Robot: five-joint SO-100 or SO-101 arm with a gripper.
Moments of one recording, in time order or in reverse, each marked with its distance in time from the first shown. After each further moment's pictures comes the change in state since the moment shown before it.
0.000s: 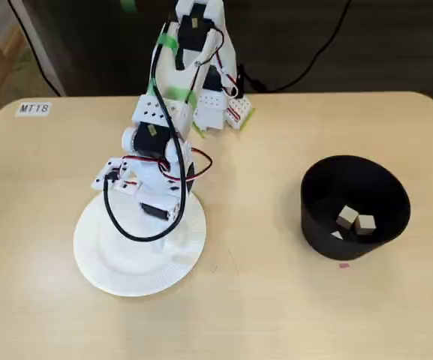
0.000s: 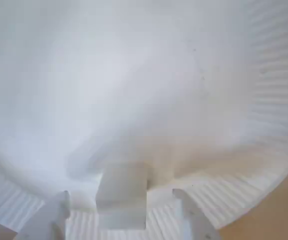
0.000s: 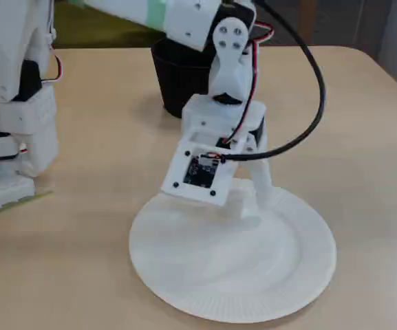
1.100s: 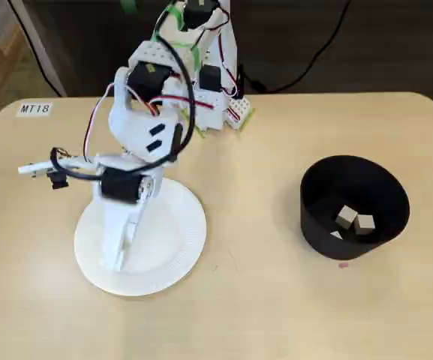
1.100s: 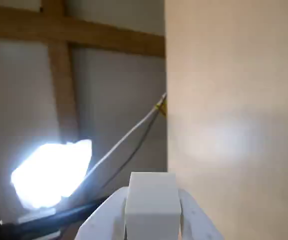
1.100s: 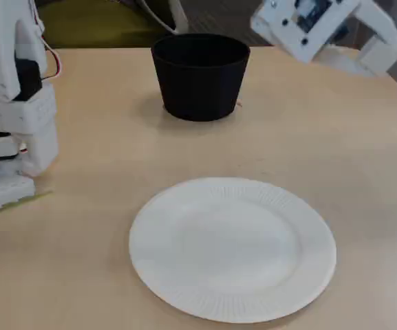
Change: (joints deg) arm -1.9 19.9 -6.3 -38.1 -14.0
